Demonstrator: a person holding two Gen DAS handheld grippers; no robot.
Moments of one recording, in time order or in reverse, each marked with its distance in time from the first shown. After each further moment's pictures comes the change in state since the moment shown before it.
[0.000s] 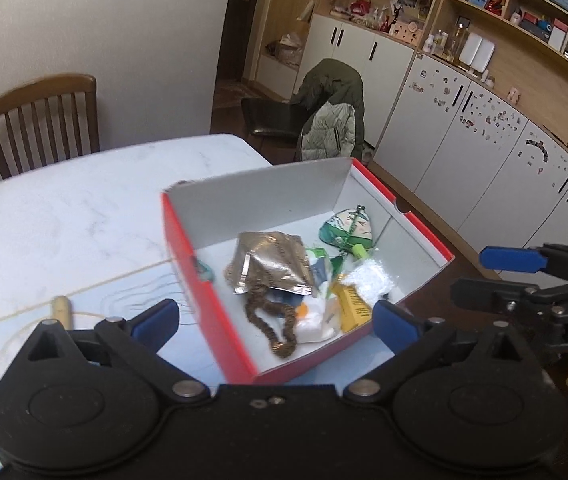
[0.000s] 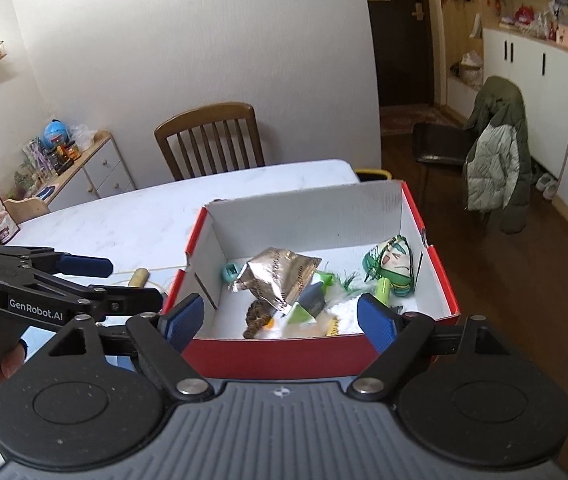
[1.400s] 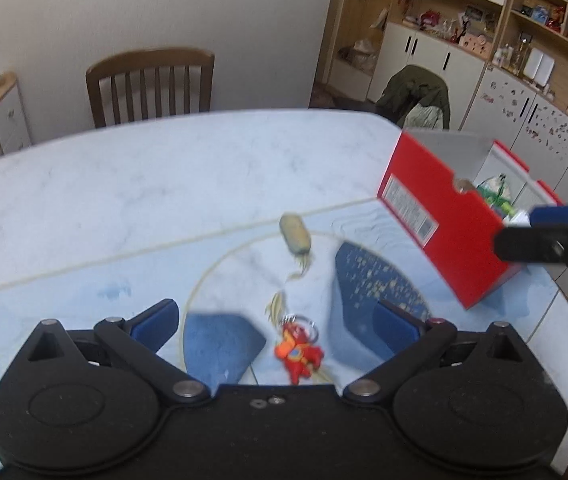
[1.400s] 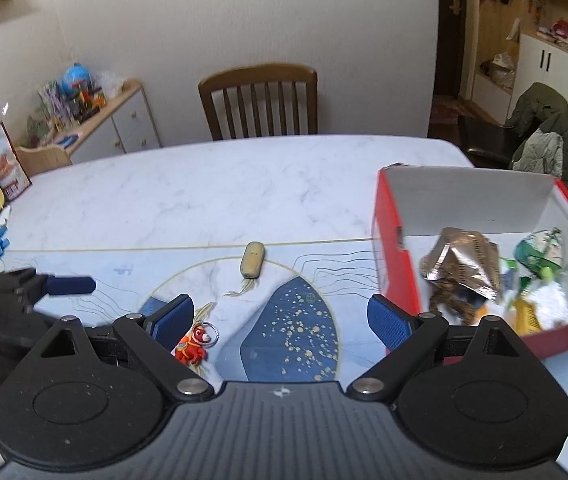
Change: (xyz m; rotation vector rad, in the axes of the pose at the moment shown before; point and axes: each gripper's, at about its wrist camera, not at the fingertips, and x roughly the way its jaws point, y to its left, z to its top) left arm -0.047 0.206 -0.100 -0.079 -0.012 0.143; right arm 0.104 0.226 -0.017 -0.087 0.098 -0.032
